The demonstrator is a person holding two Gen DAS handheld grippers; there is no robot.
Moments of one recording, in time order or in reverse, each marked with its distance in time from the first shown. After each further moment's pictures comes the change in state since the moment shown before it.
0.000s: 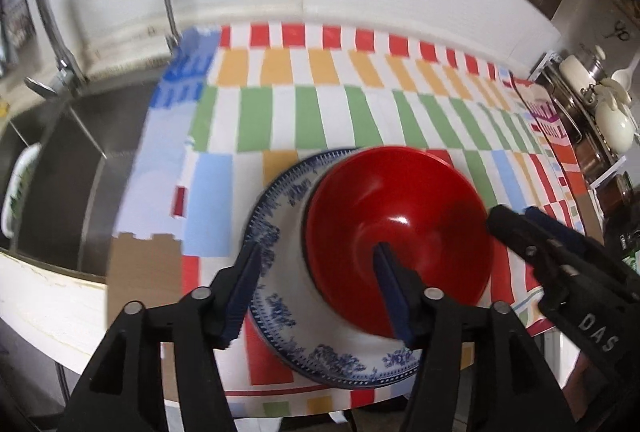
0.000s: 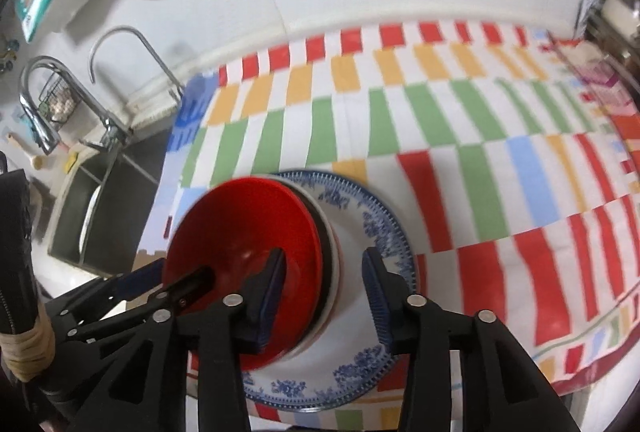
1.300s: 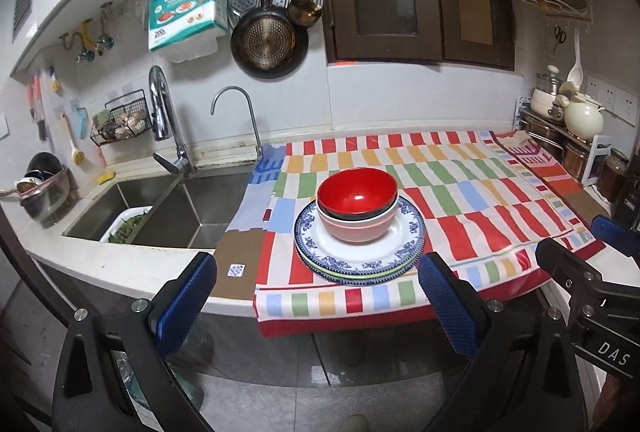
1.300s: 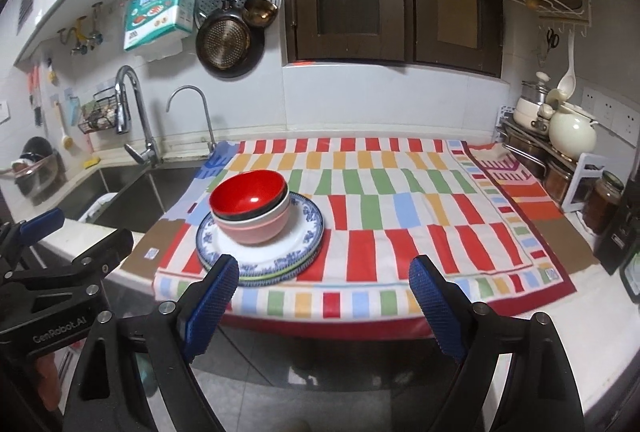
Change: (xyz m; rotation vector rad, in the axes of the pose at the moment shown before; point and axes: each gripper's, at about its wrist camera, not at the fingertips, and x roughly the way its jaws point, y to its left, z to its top) left arm -0.198 -0.090 -0.202 0.060 -0.491 0.256; right arm -0.211 -0.034 -0.189 -0.191 -0.450 -0.100
